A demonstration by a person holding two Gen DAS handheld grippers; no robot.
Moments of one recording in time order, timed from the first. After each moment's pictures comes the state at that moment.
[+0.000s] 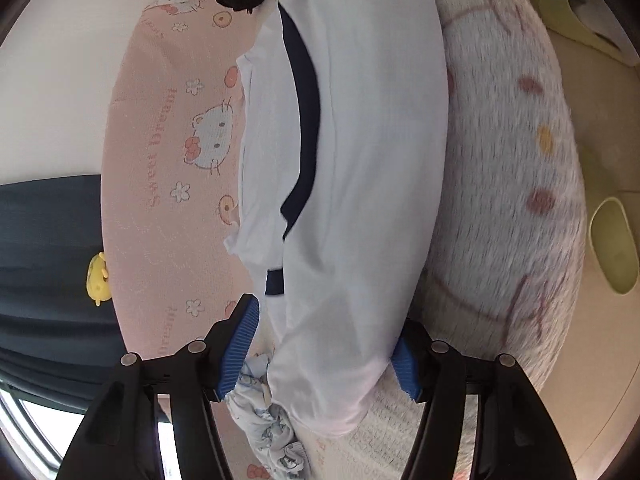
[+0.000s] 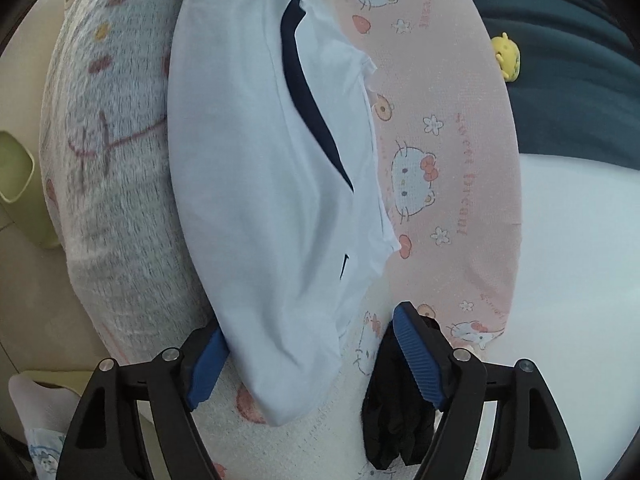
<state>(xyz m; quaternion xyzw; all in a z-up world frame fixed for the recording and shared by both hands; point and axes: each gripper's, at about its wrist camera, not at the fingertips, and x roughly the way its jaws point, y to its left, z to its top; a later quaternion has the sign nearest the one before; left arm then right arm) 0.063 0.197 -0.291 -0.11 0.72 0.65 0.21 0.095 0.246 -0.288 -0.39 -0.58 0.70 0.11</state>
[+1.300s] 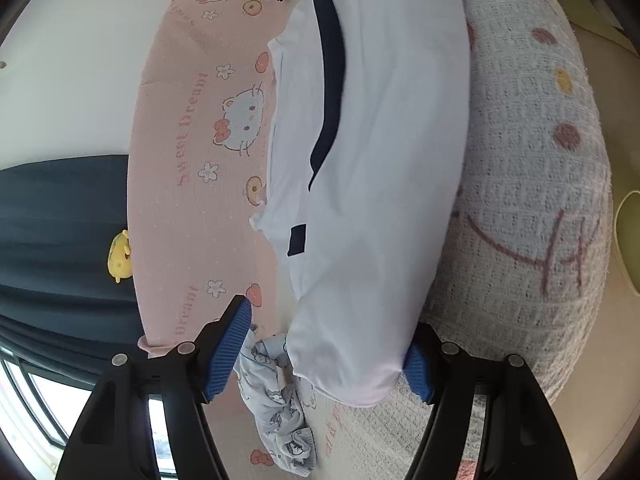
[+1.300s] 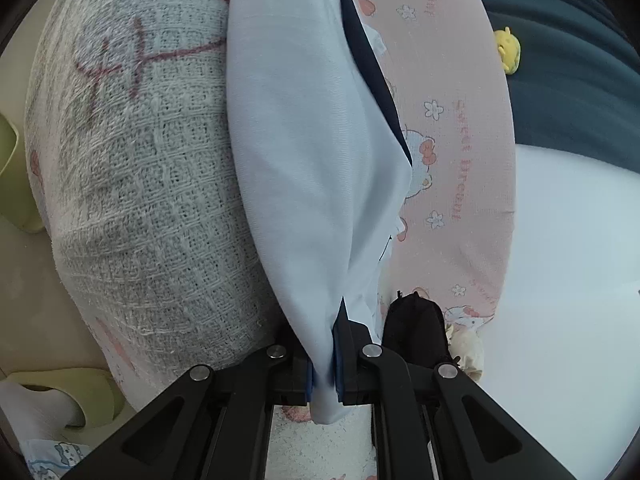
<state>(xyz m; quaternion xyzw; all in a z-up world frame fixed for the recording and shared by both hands) 0.076 0.182 -0.288 -0.08 0.71 0.68 0.18 0.098 0.238 -0.322 -0.39 -0.58 0.70 0.14</state>
